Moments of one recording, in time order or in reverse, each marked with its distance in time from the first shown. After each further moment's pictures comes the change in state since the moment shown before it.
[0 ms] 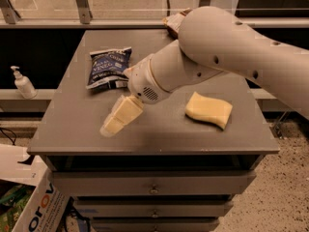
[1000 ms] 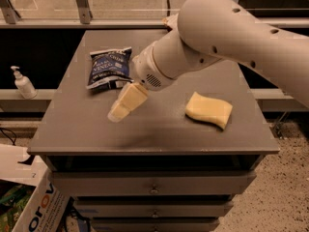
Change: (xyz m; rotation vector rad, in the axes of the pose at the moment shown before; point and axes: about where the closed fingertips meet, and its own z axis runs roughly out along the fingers) arm 0.002 -0.038 -0.011 0.100 0.071 -0.004
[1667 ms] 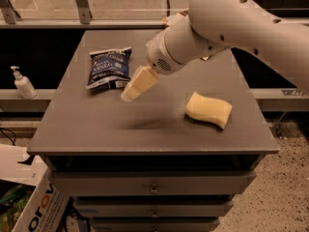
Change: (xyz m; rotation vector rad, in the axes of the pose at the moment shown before) arm 0.013 -0.065 -0.013 0.108 0.001 0.010
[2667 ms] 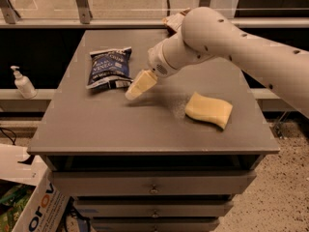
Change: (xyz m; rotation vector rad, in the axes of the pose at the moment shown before) arm 0.036 -0.051 0.063 0.009 -0.007 0.031
